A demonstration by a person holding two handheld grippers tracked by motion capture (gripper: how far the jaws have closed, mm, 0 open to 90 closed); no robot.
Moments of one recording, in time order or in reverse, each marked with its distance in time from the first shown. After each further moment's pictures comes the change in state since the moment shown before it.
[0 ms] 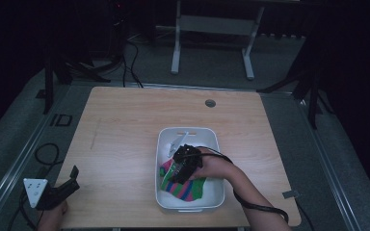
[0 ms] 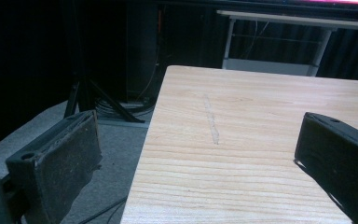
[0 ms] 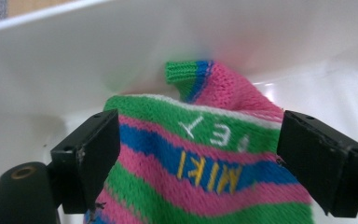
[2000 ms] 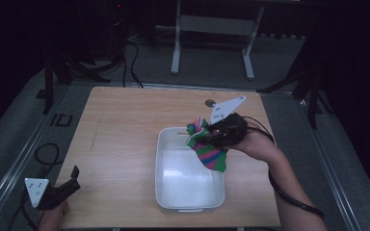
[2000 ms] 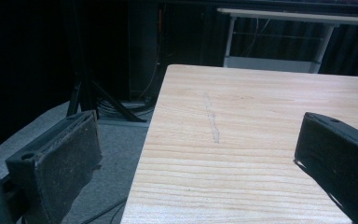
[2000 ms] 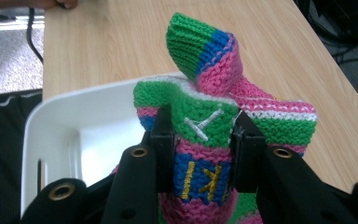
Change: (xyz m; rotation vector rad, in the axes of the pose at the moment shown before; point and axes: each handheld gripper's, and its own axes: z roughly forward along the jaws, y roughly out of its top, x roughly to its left) left arm -0.002 0.000 0.001 0.006 0.007 0.016; right arm 0.005 -0.009 -0.188 -0.236 -0.214 -0.044
